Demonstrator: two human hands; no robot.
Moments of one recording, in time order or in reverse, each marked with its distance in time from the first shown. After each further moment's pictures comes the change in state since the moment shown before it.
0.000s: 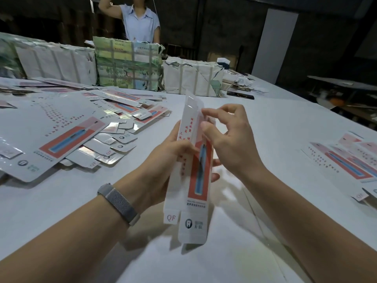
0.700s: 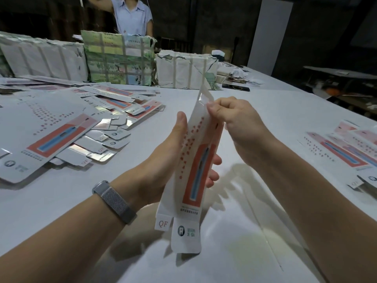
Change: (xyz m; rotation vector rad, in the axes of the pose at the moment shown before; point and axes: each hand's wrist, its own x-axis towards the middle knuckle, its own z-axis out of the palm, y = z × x) left_hand -0.001 -0.005 0.005 0.233 -0.098 -0.125; right_hand 0.011 -0.013 -0.027 0.347 -0.181 0.218
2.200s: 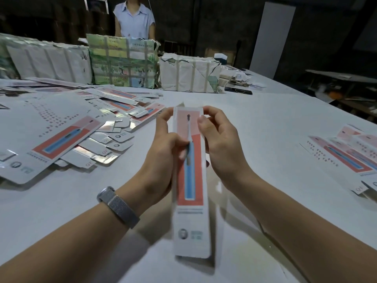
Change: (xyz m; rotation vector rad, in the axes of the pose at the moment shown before) left_hand 0.010 -0.005 0.000 -0.091 0.301 0.393; right_hand -0.014 0.032 0.042 0.205 0.029 -0.131
